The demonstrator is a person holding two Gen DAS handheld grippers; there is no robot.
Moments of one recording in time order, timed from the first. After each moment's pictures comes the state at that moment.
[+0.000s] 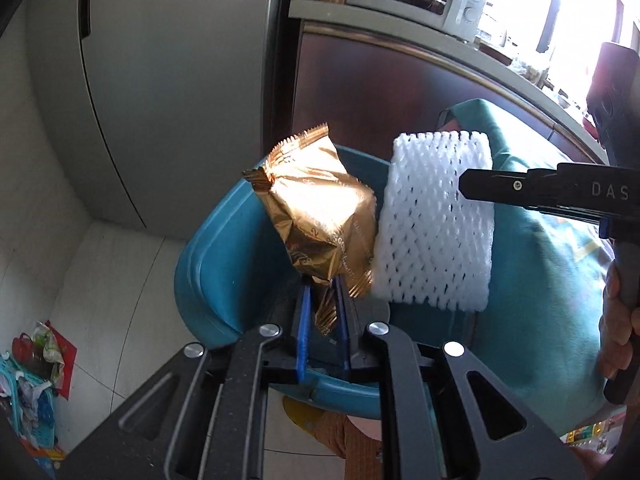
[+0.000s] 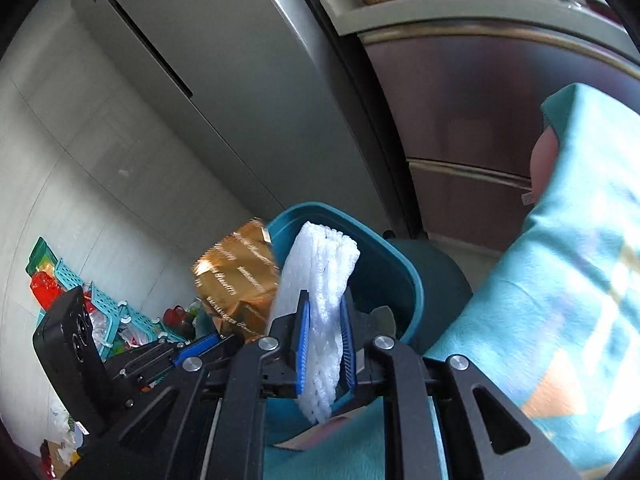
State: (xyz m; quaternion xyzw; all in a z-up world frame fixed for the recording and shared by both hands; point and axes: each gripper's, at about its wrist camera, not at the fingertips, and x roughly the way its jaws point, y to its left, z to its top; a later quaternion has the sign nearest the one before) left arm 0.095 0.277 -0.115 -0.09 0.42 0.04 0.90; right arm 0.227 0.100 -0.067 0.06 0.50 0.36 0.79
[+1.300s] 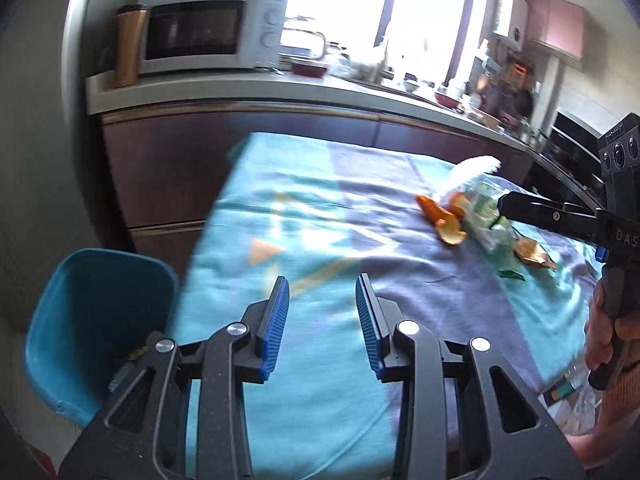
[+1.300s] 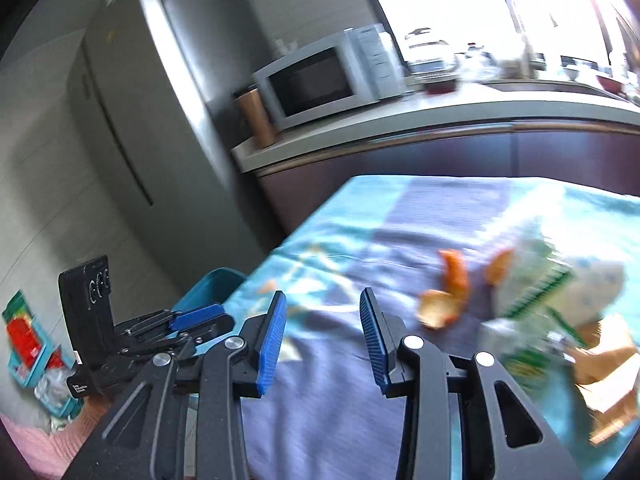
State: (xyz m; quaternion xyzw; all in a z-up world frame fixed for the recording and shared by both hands) left arm 0.084 0.064 -0.049 -0.02 0.33 -0.20 0.92; right arm 0.076 -0.174 0.012 0.12 0.33 0.20 0.91
